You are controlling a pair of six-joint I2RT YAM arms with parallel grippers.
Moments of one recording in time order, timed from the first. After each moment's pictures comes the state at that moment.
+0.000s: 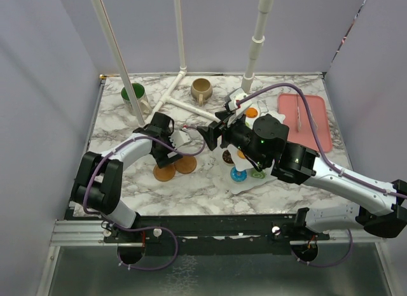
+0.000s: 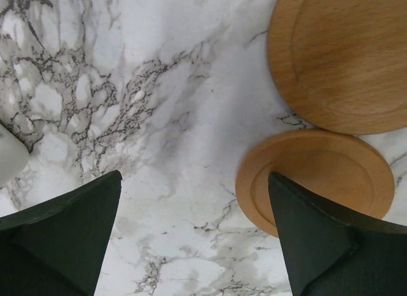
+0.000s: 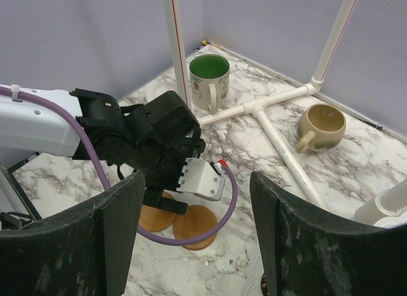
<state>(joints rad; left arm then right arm) -0.34 1.55 0.91 -0.50 0.04 0.79 1.16 1.20 1.31 -0.15 0.39 0.03</state>
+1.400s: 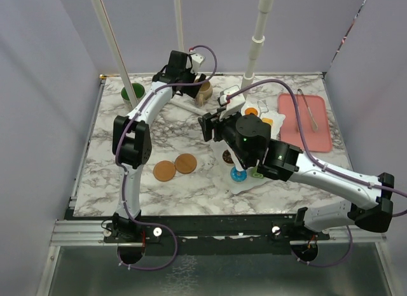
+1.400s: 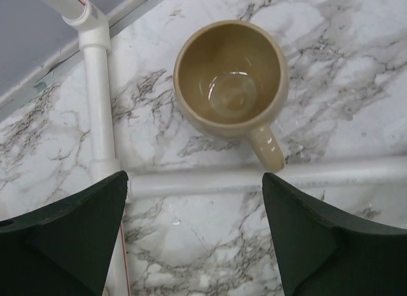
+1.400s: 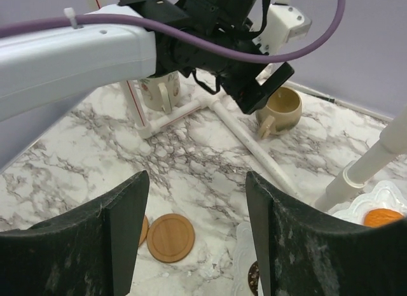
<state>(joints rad) -0.33 2.14 1.99 -0.50 0.09 0.26 1.16 1.28 1.32 -0.11 0.61 0.06</state>
